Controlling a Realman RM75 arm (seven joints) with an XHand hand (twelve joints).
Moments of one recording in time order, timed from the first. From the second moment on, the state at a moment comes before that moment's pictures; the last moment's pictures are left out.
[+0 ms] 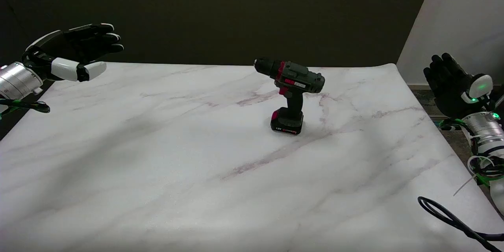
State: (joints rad) arm -0.12 -1.17 -0.73 1.23 2.39 -0.50 -0.08
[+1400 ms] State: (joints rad) arm -0.06 -1.13 -0.81 1.01 2.57 -0.68 -0.08
